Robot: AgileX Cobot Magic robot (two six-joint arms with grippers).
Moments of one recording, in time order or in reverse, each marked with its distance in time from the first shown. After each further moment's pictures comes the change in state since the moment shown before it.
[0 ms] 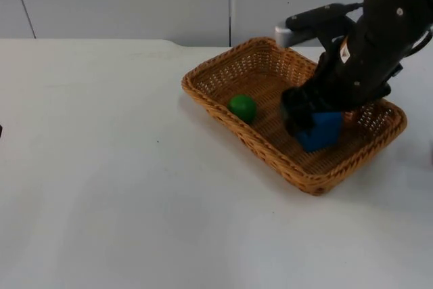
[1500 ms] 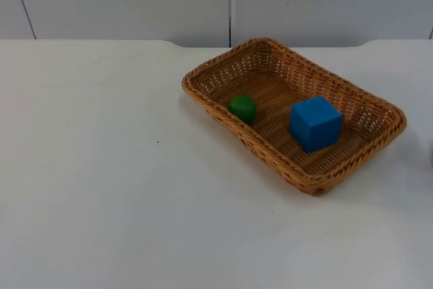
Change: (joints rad) right arm 0.007 -1.643 0.636 0.002 0.338 -0.018; left arm 0.000 -0.737 0.000 -0.023 0.118 0.036
